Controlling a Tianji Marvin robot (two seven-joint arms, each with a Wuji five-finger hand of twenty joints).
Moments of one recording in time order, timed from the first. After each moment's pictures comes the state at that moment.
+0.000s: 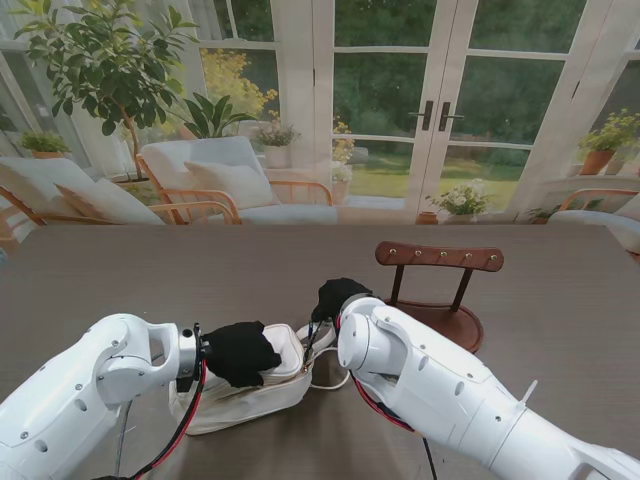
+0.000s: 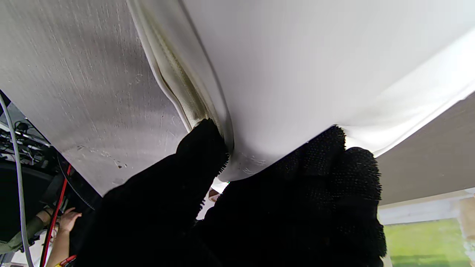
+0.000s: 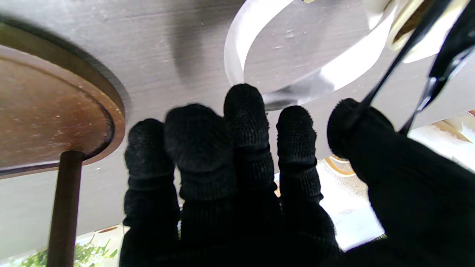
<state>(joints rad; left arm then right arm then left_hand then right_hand) 1.37 -0.96 -1.11 -1.56 0.97 -0.80 -0.32 -0.99 -1.26 0.57 -1.30 -0.42 0.63 0.03 1.00 -0.53 0.73 -0.35 0.94 0.49 0.08 0.80 1.07 0.46 0.30 0.95 0.92 0.45 0.52 0.78 0.45 0.48 1.21 0.37 0.45 -0.66 1.16 -0.34 0.78 -0.06 1.22 0.36 1.27 0.07 0.74 0.63 1.28 0.10 1.12 0.63 0.62 0.28 1.39 0.52</state>
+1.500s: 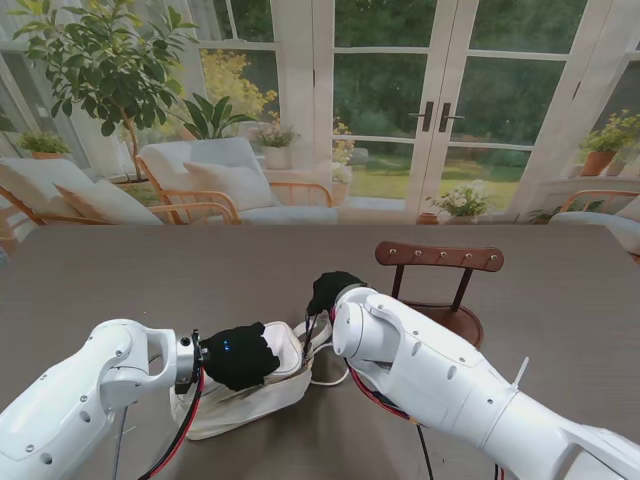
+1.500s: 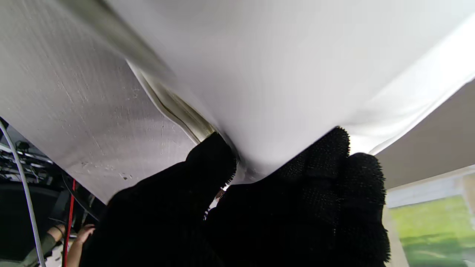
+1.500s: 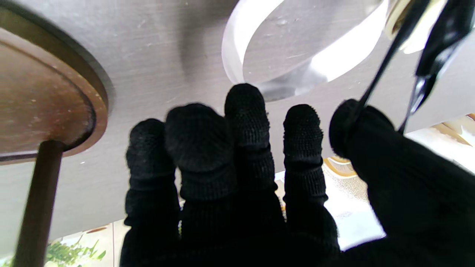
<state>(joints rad) 1.42 -0.97 -1.15 -1.57 1.14 -0.86 -0.20 -0.93 -1.28 0.53 -1.25 -0.39 0.63 0.05 1.02 -0.48 0.79 -0.30 0.94 0.53 0.13 0.50 1.07 0.49 0.30 0.93 0.86 0.46 0.50 0.72 0.37 0.53 1.11 0.46 0.46 -0.63 1.11 -0.34 0.78 -0.13 1.19 0.36 1.27 0.06 0.73 0.63 1.28 0.10 1.12 0.63 0.62 0.27 1.39 0.52</state>
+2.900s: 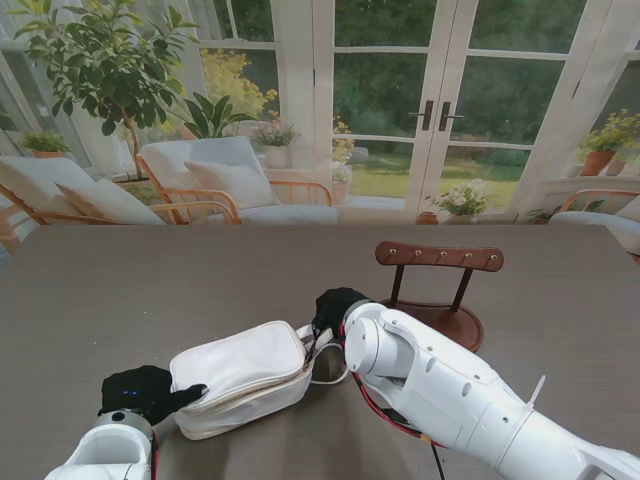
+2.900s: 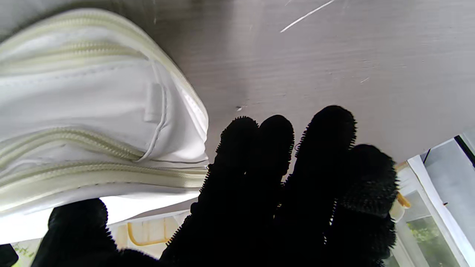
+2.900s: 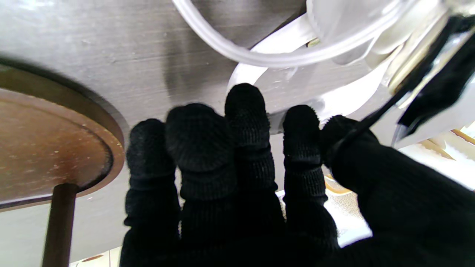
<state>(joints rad) 2.04 -1.06 -1.35 -2.05 1.43 0.52 -0.35 -1.00 -1.23 0.56 -1.29 -0.39 0.55 0.08 0.45 0.03 0.00 -0.05 0.99 0.30 0.60 0.64 1.22 0.30 0.48 0.83 1.14 0.44 0.77 0.62 0.72 0.53 1.39 0.61 0.47 -0.52 1.11 -0.33 0.77 -0.13 1.19 0.36 1.27 0.06 0.73 0.63 1.28 0.10 1.12 0.63 0.62 0.27 1.39 0.52</state>
